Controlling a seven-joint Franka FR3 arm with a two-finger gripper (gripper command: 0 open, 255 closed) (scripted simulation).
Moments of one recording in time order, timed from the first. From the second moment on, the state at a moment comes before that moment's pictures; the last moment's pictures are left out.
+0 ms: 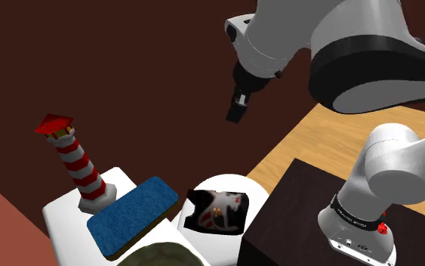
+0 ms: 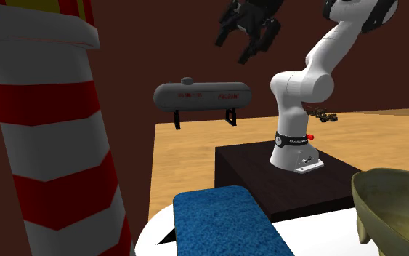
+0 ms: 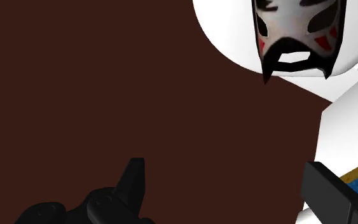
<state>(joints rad) 0.08 -0.79 0.50 -2.45 -0.18 2.03 0.10</state>
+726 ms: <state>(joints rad) -0.07 -0.72 1.01 -2.51 -0.46 2.28 0.36</state>
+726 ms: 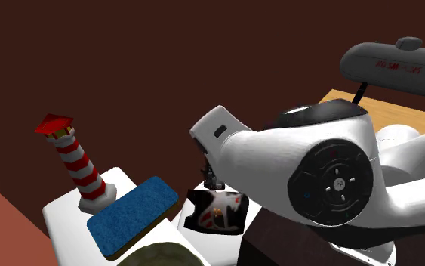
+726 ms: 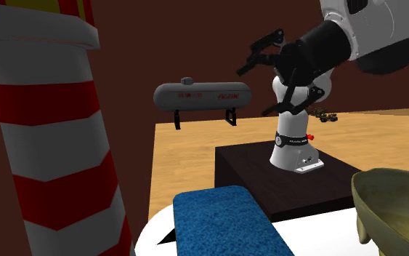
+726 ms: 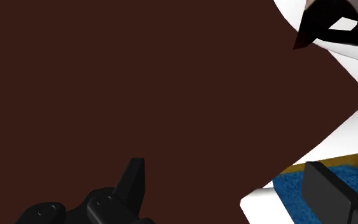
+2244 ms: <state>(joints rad) -0.68 -1.08 1.81 -2.40 -0.85 2.58 0.78</state>
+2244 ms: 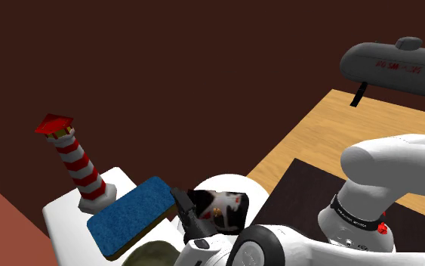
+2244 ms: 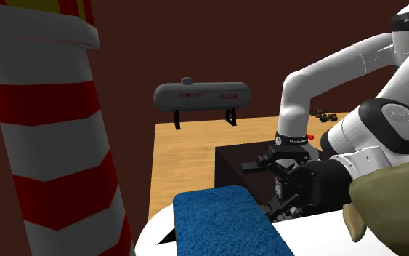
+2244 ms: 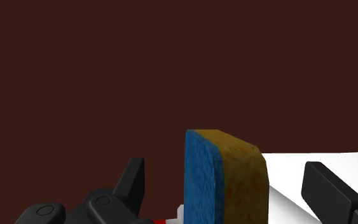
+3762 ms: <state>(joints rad) -0.64 -1.01 1.75 -2.41 -0.90 2.60 0.74</state>
